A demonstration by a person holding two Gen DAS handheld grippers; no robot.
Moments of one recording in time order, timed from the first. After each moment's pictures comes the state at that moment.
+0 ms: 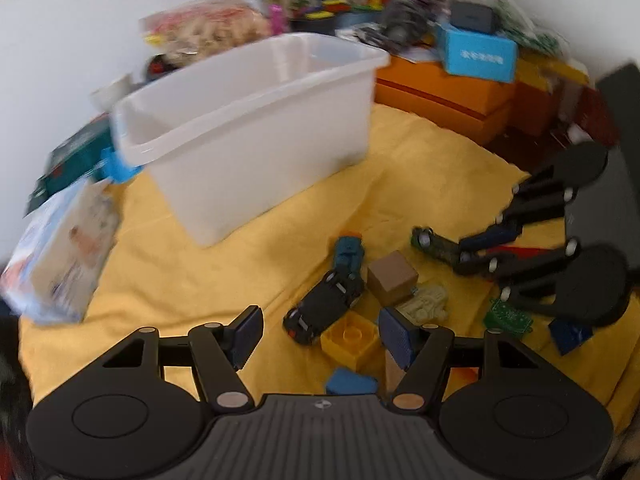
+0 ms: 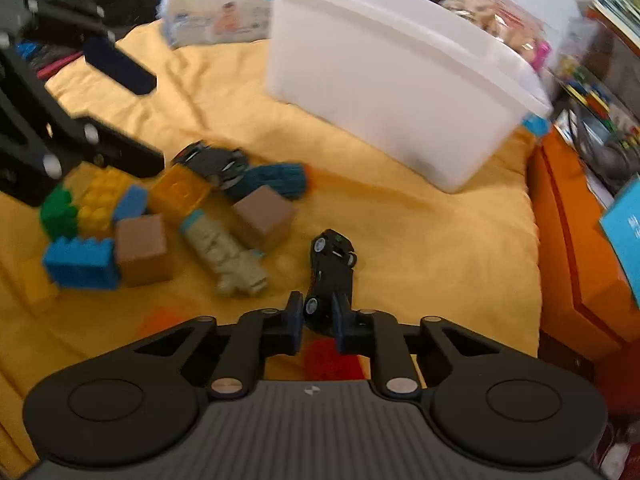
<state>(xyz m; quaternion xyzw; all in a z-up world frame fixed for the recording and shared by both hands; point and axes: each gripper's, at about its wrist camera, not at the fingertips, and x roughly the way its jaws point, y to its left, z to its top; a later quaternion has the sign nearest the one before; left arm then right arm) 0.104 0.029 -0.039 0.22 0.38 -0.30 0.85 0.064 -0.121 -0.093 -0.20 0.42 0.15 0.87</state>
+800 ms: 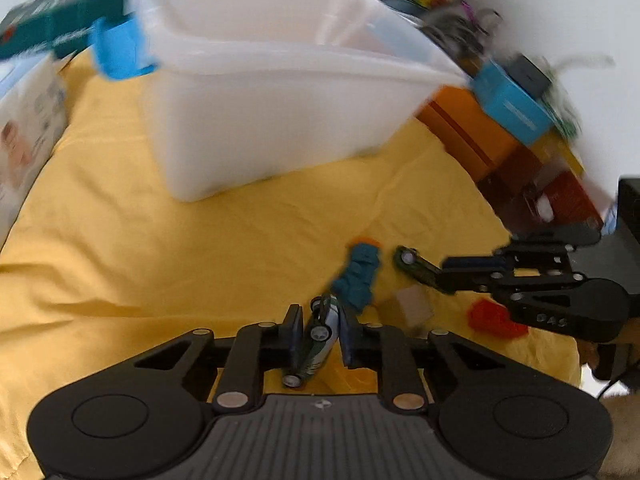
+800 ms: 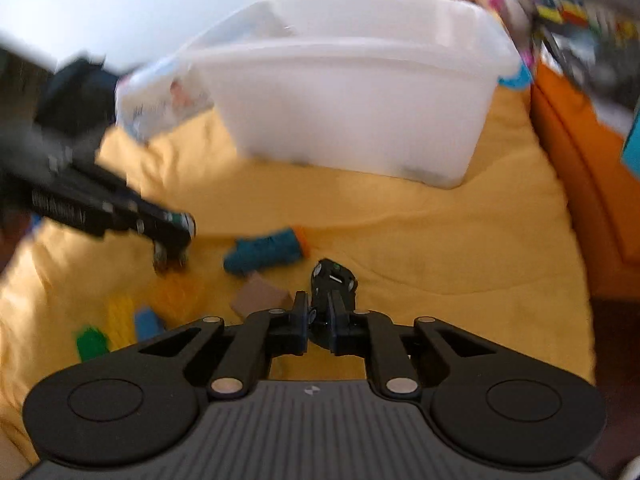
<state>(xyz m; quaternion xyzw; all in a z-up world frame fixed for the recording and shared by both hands) 0.209 0.081 -0.065 0.02 0.51 -0.36 0.78 0.108 -0.158 -0.071 0.01 0.45 0.17 0.88</state>
